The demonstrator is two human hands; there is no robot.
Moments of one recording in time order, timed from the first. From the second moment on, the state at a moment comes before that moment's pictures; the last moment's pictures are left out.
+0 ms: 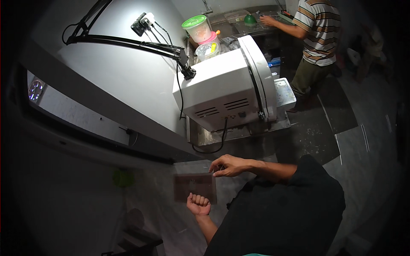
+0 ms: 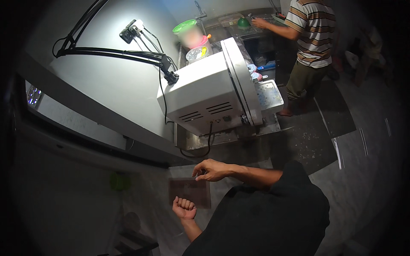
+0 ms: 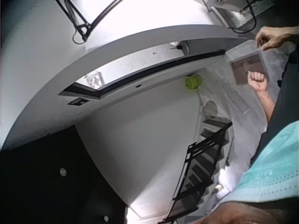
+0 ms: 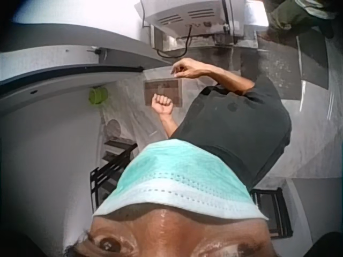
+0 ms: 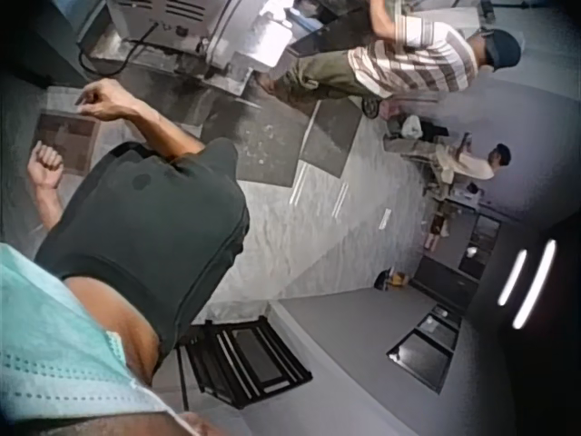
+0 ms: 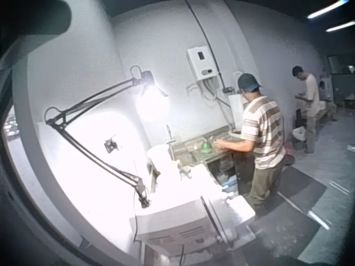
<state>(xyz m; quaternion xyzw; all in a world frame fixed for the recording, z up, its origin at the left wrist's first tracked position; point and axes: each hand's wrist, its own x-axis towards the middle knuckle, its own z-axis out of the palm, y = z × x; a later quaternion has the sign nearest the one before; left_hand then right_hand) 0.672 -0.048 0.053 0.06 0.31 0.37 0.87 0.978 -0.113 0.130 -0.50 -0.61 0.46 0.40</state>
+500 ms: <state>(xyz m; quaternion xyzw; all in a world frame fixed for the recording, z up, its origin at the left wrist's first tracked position) 0.676 -0.047 0.065 0.07 0.34 0.38 0.86 0.970 -0.117 0.126 -0.52 -0.63 0.41 0.41</state>
